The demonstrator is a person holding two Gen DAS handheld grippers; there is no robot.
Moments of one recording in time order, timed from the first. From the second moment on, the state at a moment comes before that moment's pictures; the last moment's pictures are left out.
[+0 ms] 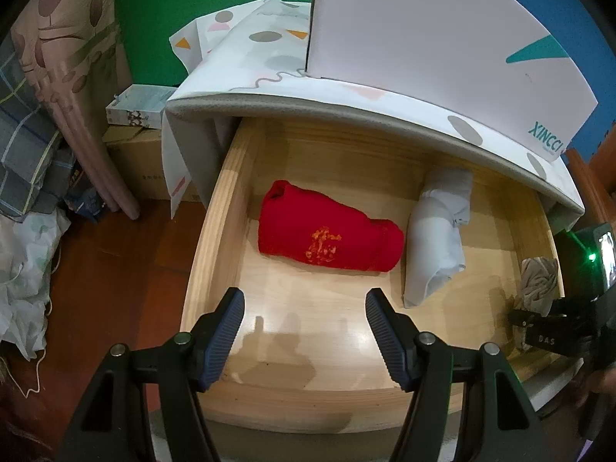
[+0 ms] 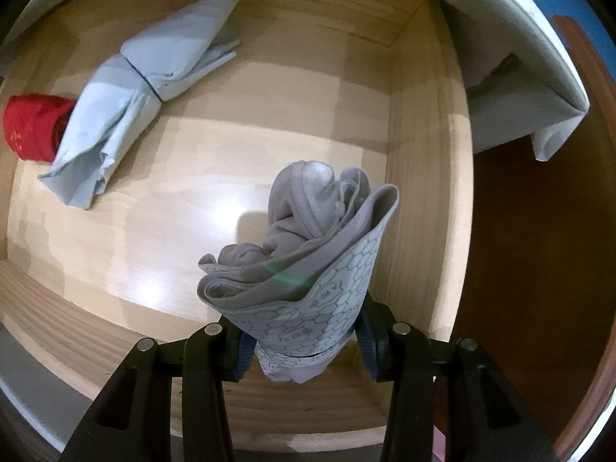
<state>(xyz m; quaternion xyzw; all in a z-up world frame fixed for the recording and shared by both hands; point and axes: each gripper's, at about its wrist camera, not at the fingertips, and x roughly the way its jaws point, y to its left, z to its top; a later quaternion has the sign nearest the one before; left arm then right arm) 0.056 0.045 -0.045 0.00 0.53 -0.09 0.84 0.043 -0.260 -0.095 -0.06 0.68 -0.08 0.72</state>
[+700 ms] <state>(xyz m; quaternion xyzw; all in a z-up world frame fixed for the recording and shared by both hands) 0.054 0.052 -0.042 -0.02 0.52 -0.09 0.85 0.003 -0.278 -0.037 0.01 0.61 -0.05 0.79</state>
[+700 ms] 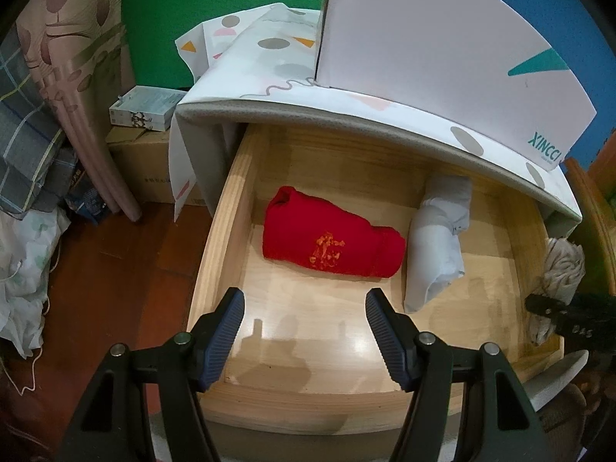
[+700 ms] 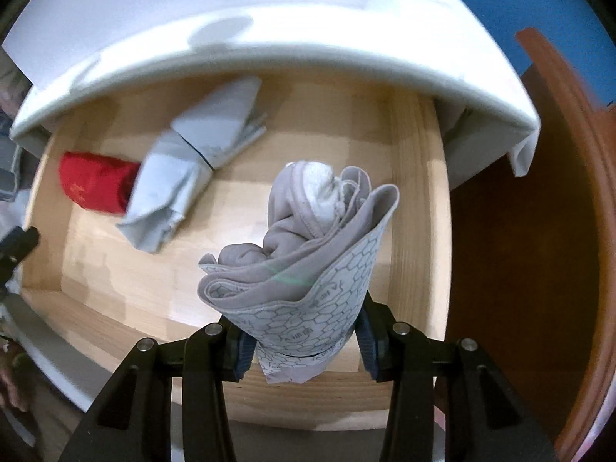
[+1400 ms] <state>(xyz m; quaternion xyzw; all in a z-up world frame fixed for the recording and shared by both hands) 0.055 0.052 -0.042 -0.02 0.52 -0.09 0.85 0.021 -0.242 0.152 -0.02 0.49 0.01 0.87</state>
